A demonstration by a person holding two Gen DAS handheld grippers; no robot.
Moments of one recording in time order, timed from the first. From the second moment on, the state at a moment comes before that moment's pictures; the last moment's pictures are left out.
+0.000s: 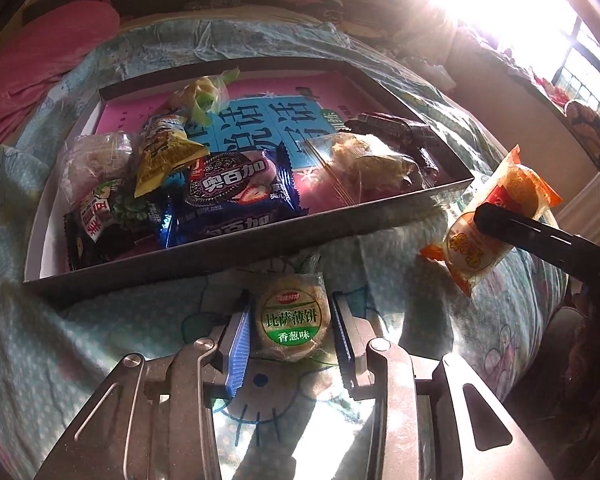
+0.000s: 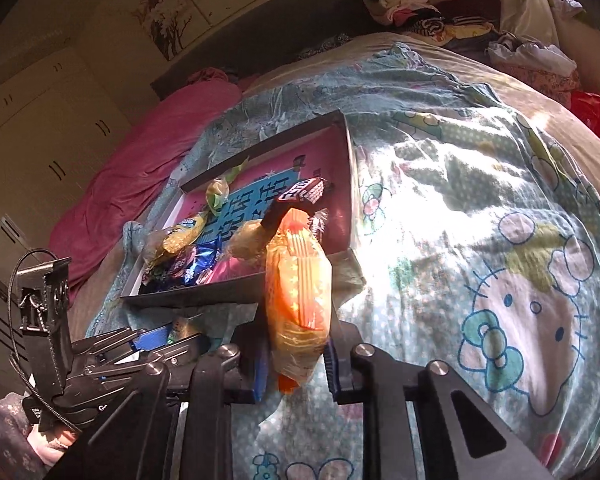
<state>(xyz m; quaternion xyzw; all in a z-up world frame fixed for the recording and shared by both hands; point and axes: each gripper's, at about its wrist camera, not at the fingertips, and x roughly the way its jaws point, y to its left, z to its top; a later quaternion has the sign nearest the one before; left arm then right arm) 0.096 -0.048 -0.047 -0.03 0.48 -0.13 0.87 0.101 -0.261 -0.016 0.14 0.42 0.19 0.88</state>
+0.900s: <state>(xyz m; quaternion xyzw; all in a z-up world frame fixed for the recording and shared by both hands) 0.114 0.032 0.019 -0.08 0.40 -0.05 0.91 0.140 -0.202 0.038 0.13 0.36 0.26 0.89</state>
